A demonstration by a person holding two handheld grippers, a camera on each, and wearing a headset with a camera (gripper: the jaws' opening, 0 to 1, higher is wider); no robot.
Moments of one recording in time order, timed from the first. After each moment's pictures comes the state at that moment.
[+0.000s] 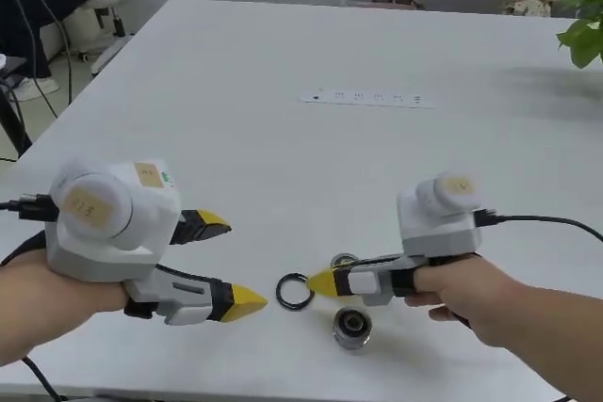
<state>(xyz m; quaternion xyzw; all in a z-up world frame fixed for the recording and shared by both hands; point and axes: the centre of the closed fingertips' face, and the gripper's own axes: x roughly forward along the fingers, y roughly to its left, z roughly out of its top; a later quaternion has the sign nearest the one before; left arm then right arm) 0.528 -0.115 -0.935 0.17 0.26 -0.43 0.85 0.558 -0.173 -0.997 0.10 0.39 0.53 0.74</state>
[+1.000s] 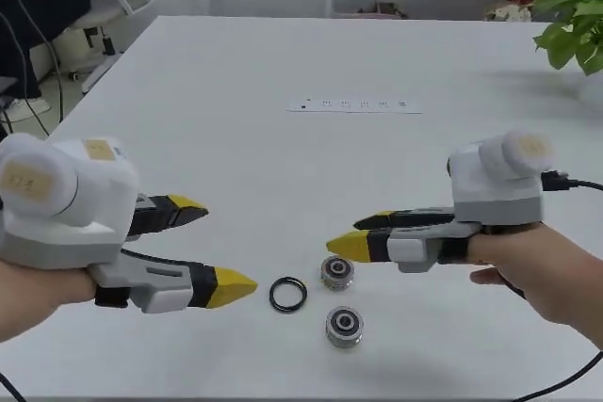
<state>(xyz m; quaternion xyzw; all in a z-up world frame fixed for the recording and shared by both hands) 0.523 -0.110 -0.895 0.12 0.24 -0.41 0.87 0.559 -0.216 -0.915 0.05 0.28 0.54 0.79</state>
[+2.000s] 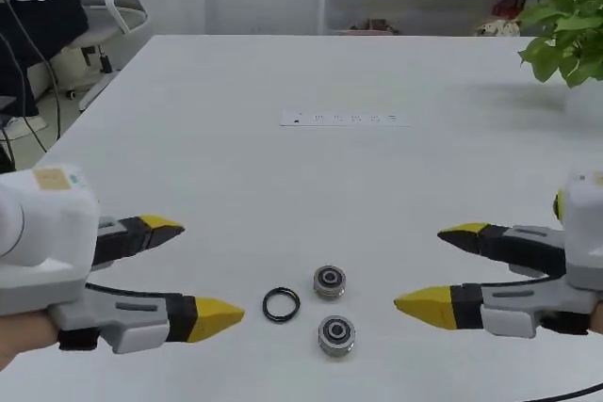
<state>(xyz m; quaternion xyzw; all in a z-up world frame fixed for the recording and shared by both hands) 0.496 -0.107 -0.881 0.11 0.23 -0.39 0.88 0.508 -0.290 -0.895 -0.06 0.22 0.50 0.84</state>
